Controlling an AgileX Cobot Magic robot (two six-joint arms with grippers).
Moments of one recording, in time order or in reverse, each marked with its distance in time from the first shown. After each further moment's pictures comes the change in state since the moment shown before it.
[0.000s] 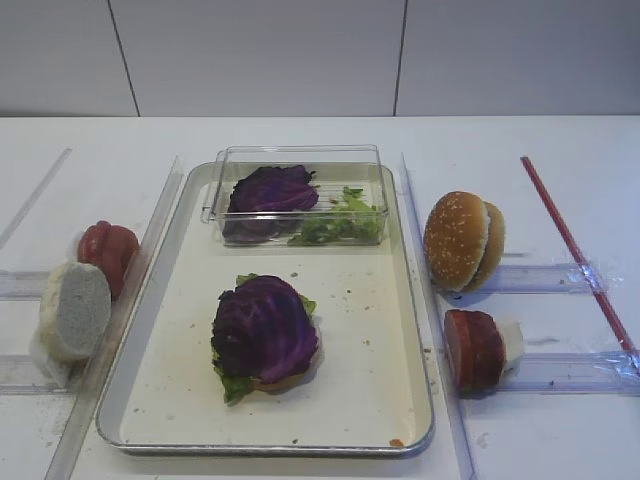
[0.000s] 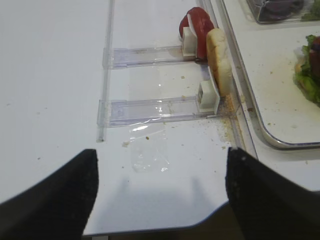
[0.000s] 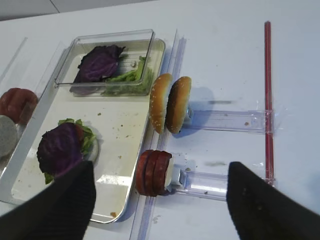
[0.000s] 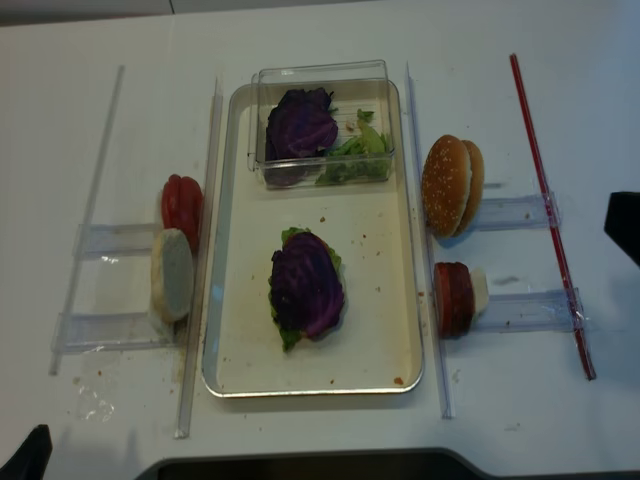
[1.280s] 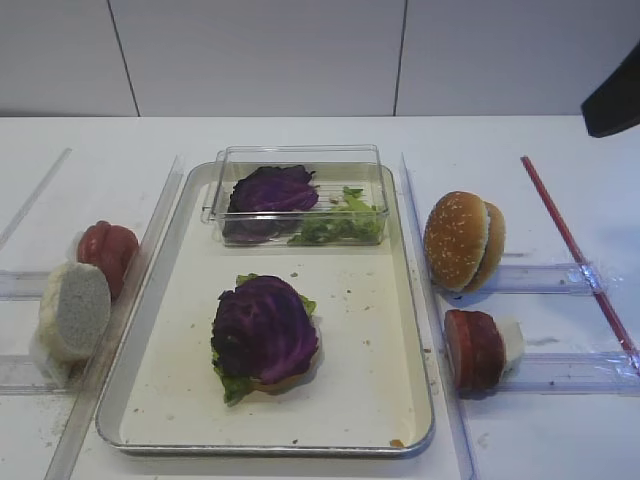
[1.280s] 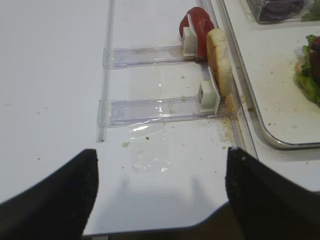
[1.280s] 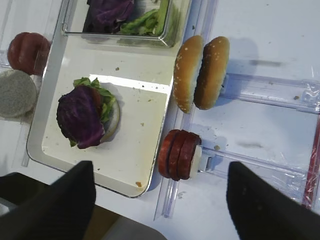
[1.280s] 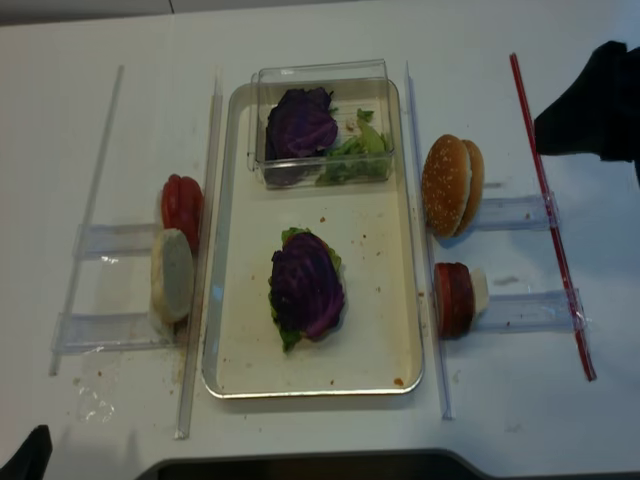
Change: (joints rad) left arm 0.000 0.000 0.000 0.000 0.000 0.000; right arm 0.000 0.554 -0.328 0.104 0.228 -0.085
